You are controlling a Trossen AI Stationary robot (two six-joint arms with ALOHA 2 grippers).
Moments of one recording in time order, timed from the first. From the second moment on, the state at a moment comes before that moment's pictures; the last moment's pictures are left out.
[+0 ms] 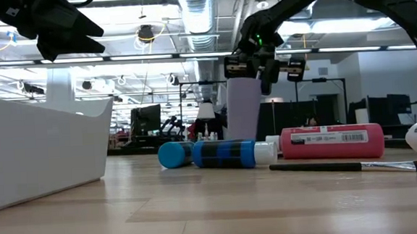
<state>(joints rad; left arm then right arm) -0.60 0.87 0.46 -0.09 -0.90 -0.55 -0.62 2.14 1.87 -1.57 -0.76 0.95</state>
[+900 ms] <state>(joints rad) -0.60 0.89 0.46 -0.08 -0.90 -0.56 -0.62 2.15 1.87 -1.57 -0.76 0.97</state>
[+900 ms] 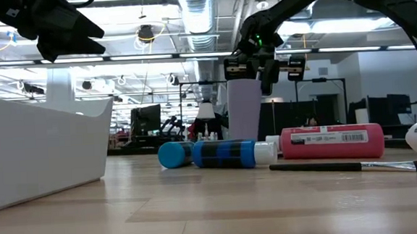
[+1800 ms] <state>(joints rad) -0.60 0.89 0.46 -0.07 -0.90 -0.56 -0.68 2.15 1.82 -1.57 -0.69 0.96</state>
